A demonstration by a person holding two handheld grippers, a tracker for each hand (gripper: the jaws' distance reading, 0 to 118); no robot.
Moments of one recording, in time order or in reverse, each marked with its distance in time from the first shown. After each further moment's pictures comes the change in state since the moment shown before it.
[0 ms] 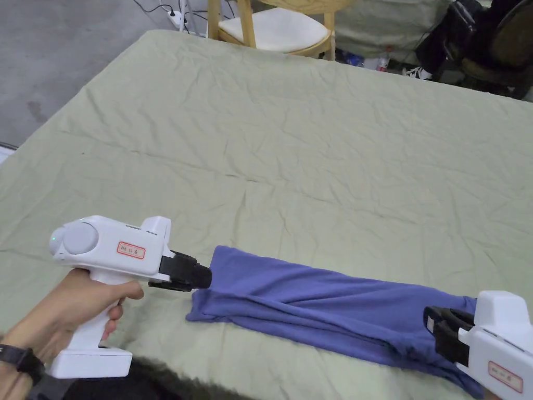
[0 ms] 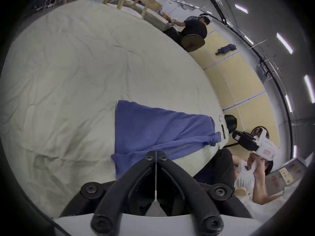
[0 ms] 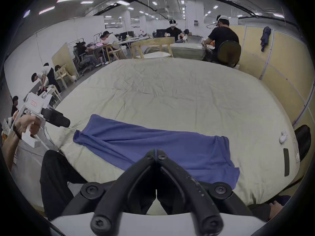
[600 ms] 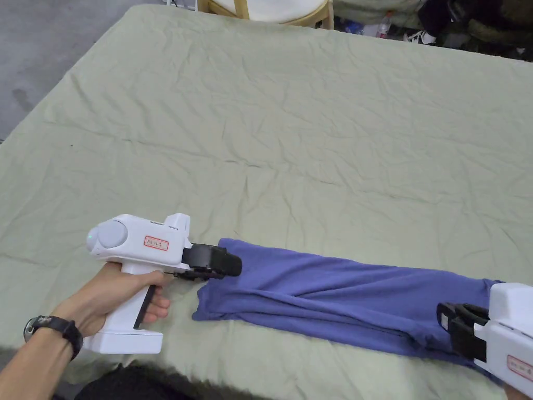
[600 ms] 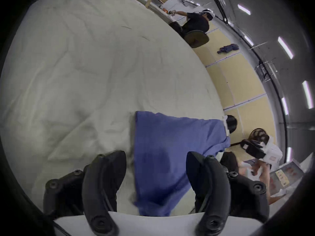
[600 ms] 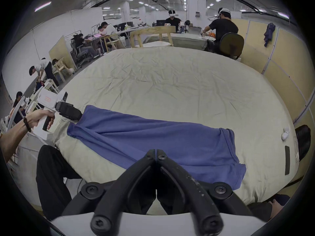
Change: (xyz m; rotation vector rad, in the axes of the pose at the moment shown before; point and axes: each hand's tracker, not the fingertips) left arm -0.050 0.029 -0.073 -0.059 -0.101 0.055; right arm 0.009 -0.006 -0.025 -0.090 -0.011 -0.001
